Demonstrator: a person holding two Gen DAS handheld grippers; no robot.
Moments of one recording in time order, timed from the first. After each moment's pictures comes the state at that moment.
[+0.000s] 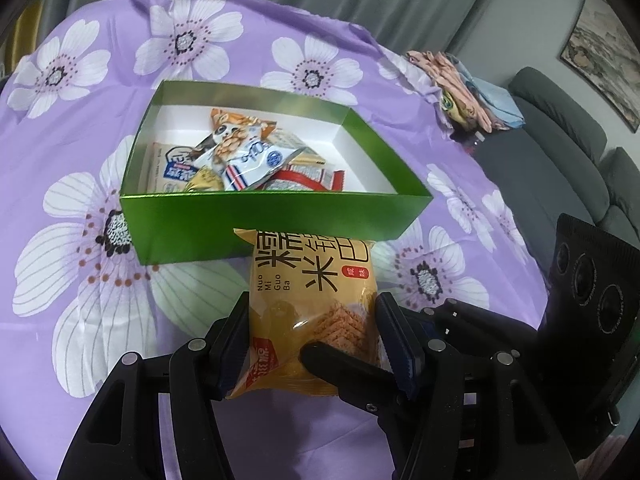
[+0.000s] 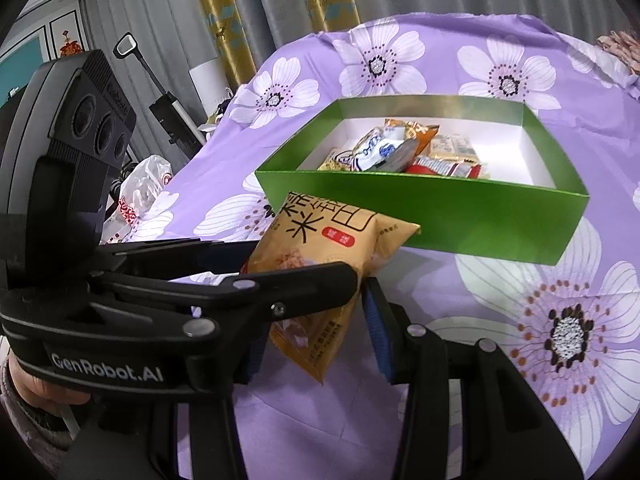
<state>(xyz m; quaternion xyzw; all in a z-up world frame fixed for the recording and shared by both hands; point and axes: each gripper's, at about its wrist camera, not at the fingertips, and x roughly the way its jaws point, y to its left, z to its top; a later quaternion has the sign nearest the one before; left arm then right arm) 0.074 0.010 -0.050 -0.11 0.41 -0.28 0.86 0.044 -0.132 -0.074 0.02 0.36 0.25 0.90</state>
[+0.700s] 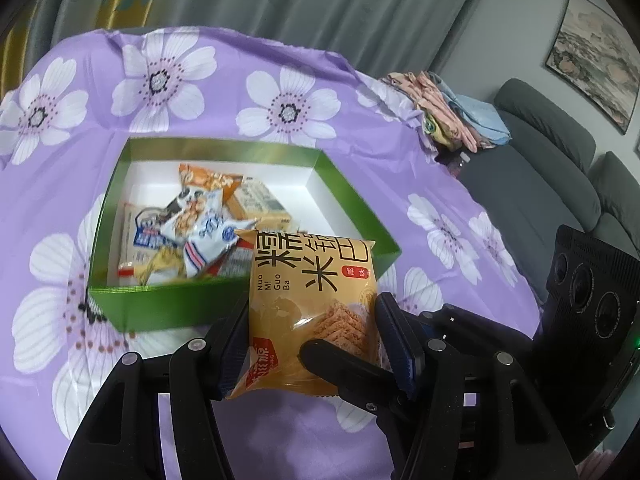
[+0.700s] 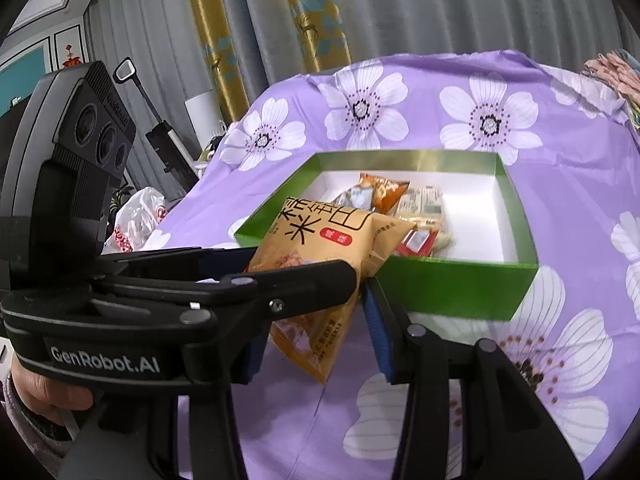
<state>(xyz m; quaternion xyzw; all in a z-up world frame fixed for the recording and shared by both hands) 0.095 -0.016 -0.010 -0.11 0.37 -0.29 0.87 0.059 -0.154 -0.039 0.02 0.31 0.24 0.92</state>
